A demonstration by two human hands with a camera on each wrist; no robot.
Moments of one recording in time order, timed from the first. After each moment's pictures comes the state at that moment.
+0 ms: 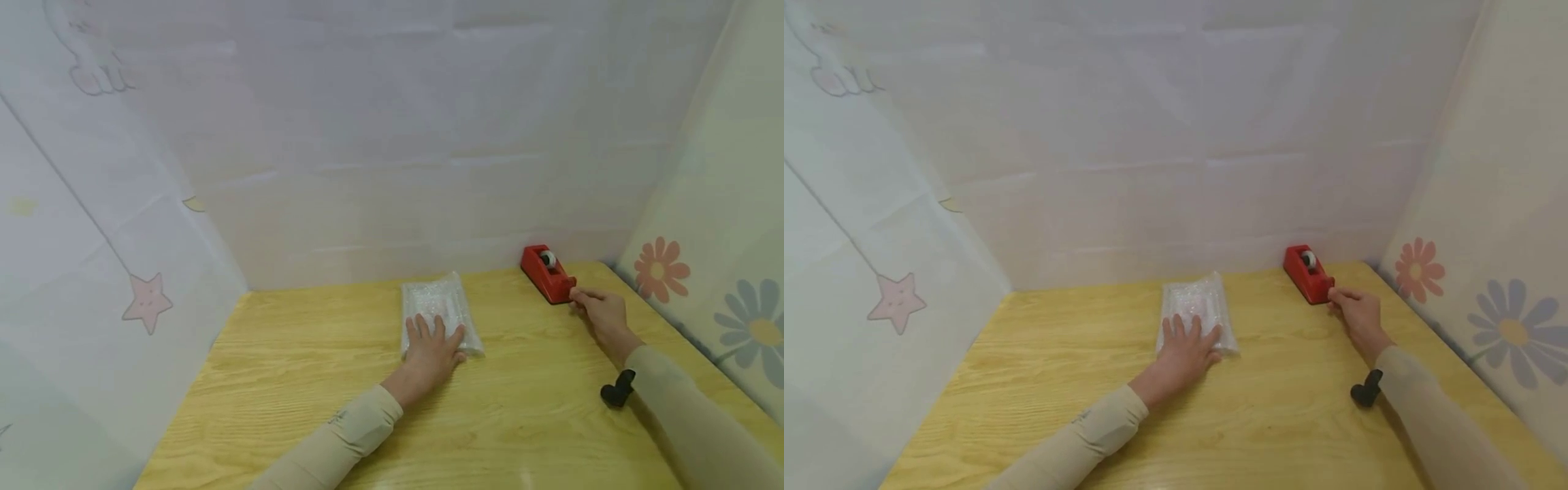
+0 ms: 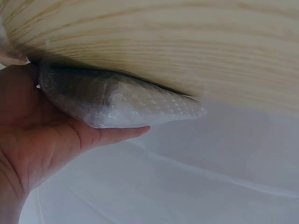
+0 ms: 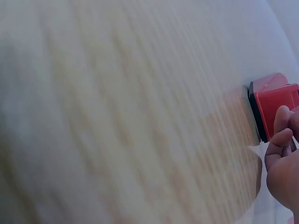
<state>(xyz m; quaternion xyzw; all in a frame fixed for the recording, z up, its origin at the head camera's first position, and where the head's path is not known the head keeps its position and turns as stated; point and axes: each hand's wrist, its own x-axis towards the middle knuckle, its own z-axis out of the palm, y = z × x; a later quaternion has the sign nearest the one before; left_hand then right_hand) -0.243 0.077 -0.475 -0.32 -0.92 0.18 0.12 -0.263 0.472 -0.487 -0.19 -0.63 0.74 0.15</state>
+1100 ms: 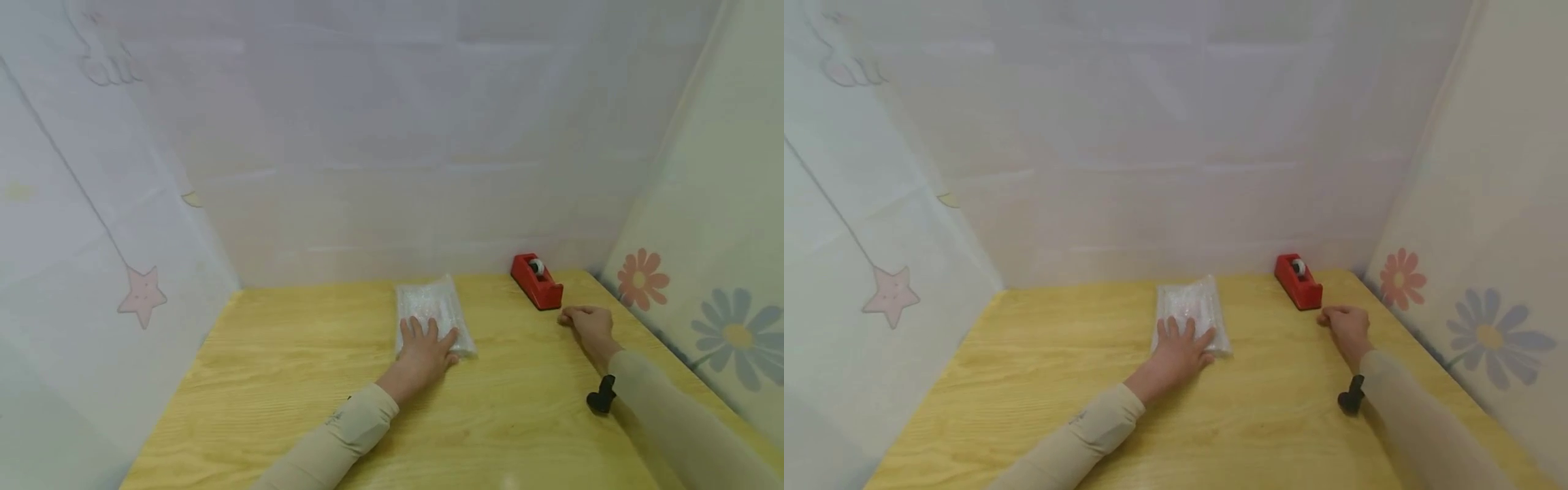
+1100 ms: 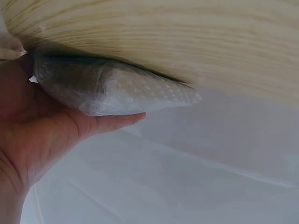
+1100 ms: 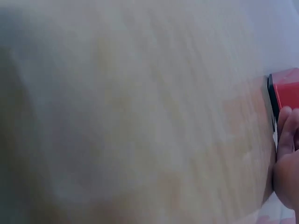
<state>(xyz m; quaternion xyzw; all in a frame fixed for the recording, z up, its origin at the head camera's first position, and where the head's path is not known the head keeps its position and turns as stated) -0.245 0.070 -0.473 -0.32 -0.93 0.13 0.10 -0.252 0.465 -0.496 -0.21 -0.66 0.70 0.16</state>
